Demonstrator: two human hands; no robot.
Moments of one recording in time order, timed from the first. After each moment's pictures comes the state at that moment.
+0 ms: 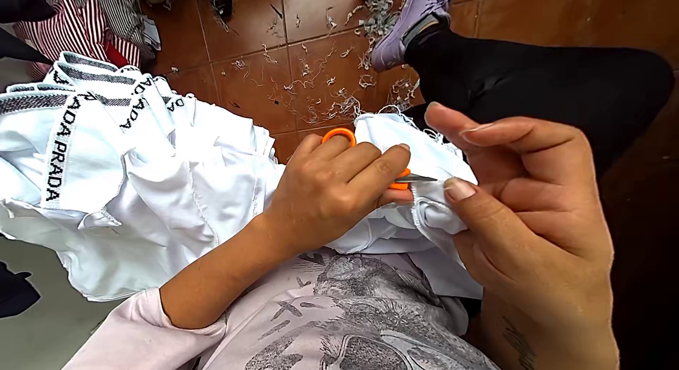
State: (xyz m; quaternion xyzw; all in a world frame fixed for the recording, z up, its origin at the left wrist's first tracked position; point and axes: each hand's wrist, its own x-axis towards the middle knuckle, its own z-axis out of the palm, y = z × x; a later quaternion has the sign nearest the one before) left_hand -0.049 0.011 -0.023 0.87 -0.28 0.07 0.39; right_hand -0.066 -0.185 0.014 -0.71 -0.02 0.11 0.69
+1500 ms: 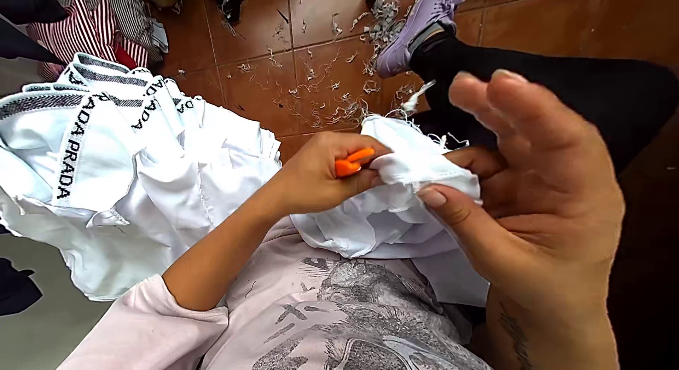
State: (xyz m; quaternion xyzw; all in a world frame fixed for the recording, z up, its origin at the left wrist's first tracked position) left_hand -0.022 0.029 -0.048 0.65 -0.21 -0.19 0.71; right_hand -0.052 -0.185 0.015 -0.78 -0.12 0.10 0.61
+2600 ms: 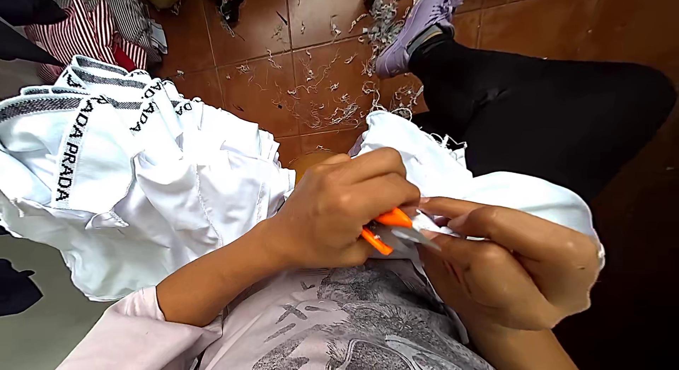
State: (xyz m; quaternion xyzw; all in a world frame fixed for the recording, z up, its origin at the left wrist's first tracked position) left_hand -0.043 0.017 -0.010 0.77 -0.31 -0.03 0.56; right_hand -0.087 -0.185 -0.002 -0.87 -0.30 -0.18 0.36
